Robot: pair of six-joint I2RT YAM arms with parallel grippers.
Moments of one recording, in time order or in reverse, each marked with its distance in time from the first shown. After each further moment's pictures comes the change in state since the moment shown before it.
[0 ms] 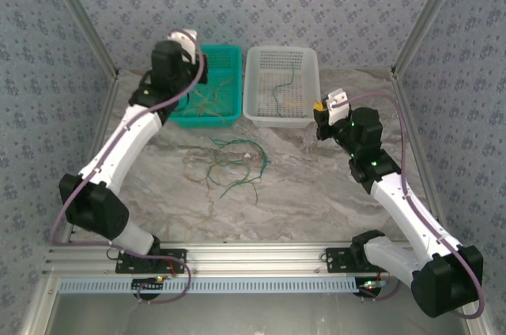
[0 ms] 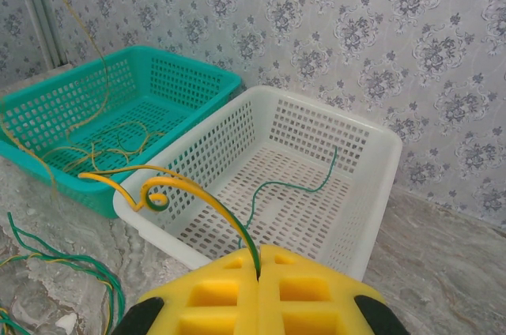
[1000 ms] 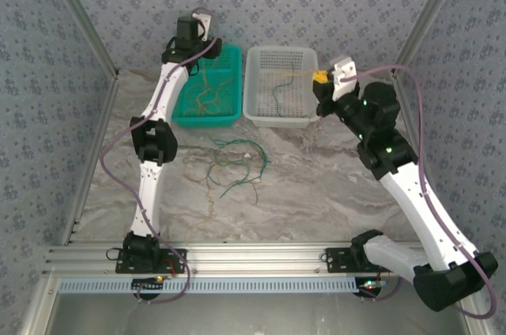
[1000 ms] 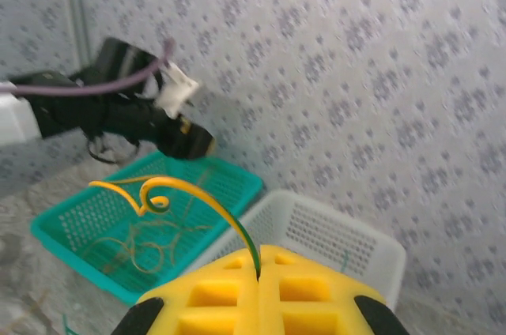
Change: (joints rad) left arm 0.104 0.969 1.061 -0.286 0.050 0.150; right arm 0.086 0.067 0.436 -0.195 -0.001 0.023
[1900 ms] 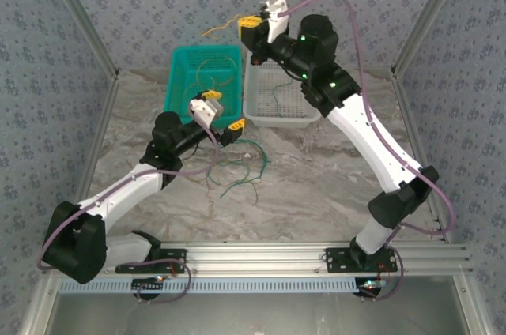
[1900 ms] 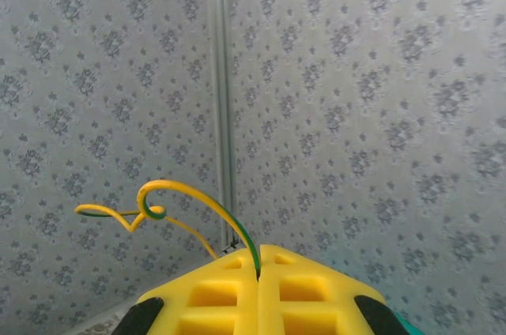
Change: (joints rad) left arm -0.250 -1.320 -1.956 1.142 0.355 0.135; right arm 0.217 0.623 0.721 0.034 -0.123 0.128
